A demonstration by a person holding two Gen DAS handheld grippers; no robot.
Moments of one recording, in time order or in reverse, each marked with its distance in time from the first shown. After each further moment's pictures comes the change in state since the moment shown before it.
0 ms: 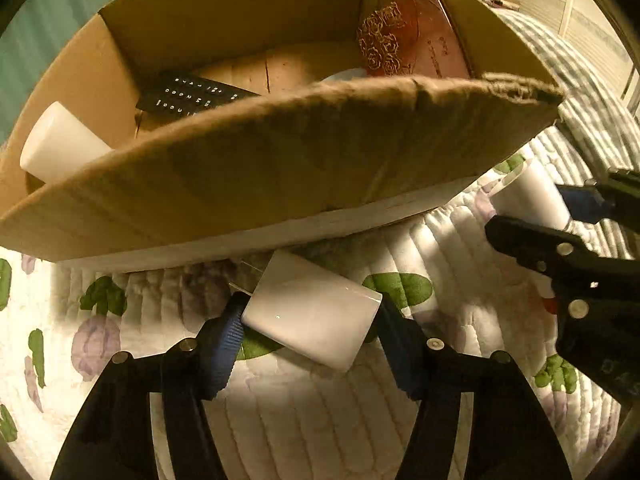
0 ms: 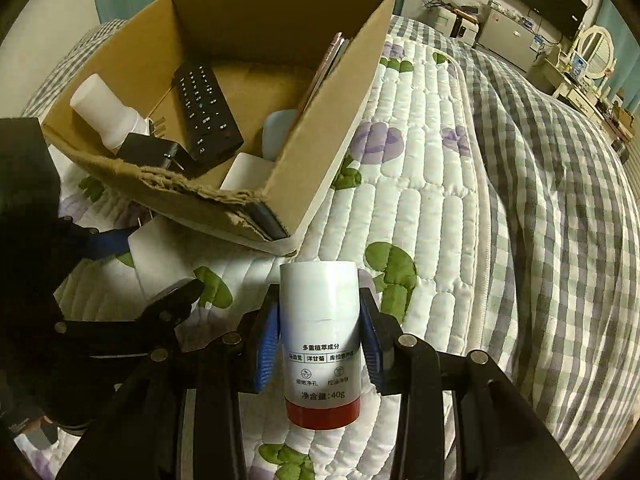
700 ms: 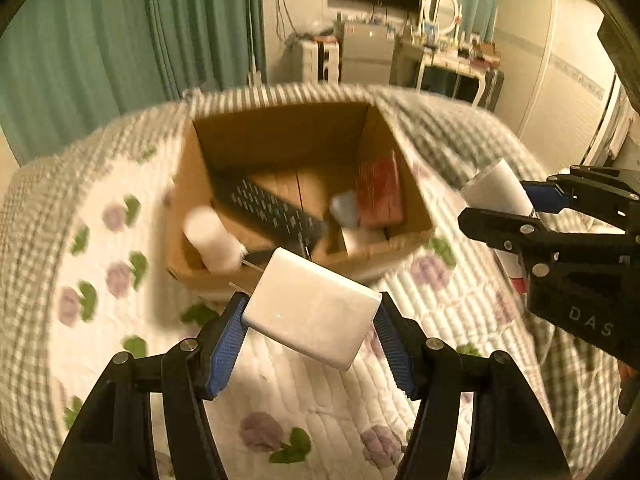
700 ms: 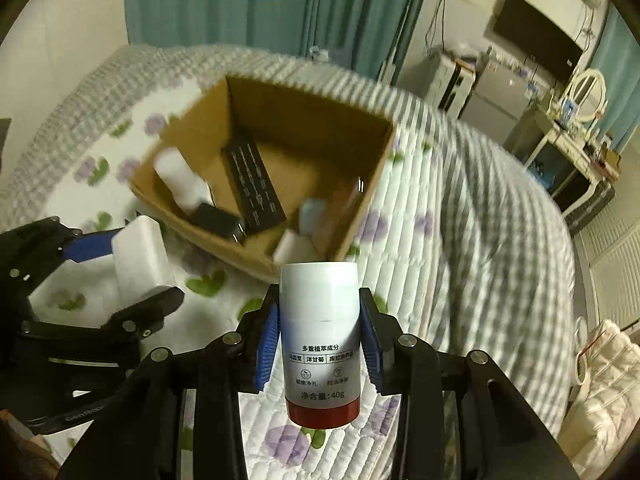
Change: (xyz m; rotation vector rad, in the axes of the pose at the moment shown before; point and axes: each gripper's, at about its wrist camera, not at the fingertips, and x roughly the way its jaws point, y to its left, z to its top) left arm -0.151 0.037 0.012 -0.023 -0.215 -0.052; right arm -0.124 0.033 0.029 -0.067 -0.139 -0.044
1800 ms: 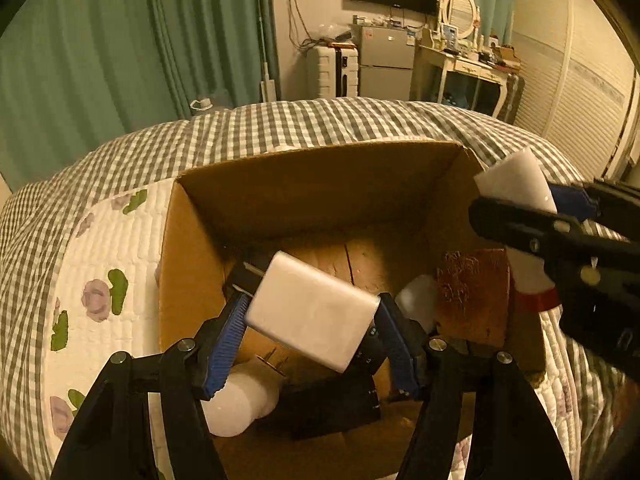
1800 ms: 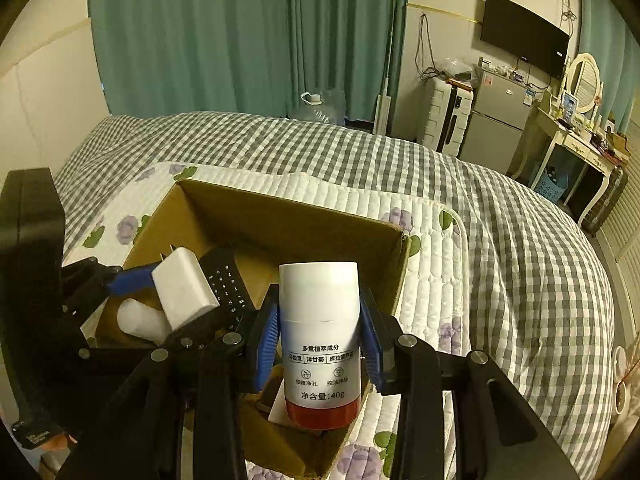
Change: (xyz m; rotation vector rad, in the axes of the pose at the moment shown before) left arm 0.101 0.036 0.071 0.006 -0.011 0.054; right arm 0.082 -0.028 0.091 0.133 -0.144 0.076
